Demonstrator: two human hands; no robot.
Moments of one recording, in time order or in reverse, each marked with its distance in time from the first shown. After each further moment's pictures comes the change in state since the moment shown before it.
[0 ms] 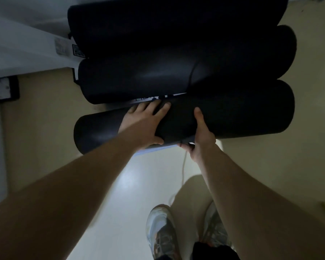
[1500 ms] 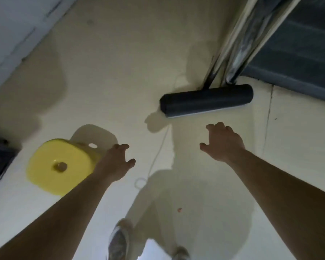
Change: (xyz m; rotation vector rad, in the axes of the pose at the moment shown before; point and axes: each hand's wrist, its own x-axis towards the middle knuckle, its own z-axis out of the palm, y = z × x) left_hand -0.507 0.905 -0.042 0.124 -0.210 0.515; right_hand -0.432 0.121 -1.158 -1.142 0.661 -0.351
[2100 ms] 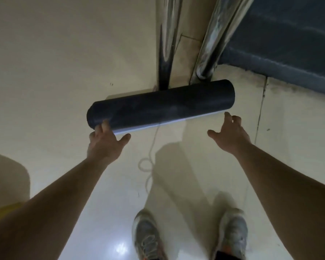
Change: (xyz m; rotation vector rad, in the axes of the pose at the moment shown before) left_hand 0.366 0.270 0.132 -0.156 0.197 -0.164; right_hand 0.384 0.310 0.098 0.392 0.019 0.275
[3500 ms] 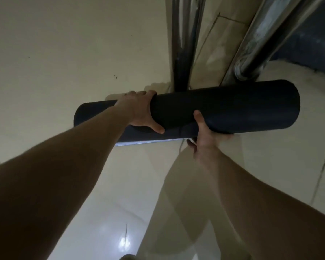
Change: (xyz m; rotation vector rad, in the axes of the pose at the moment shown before) left_hand 0.201 0.099 0.065 0.496 -0.224 0.326; right_hand 0.182 -0.086 0.174 1.637 -0.016 0.444
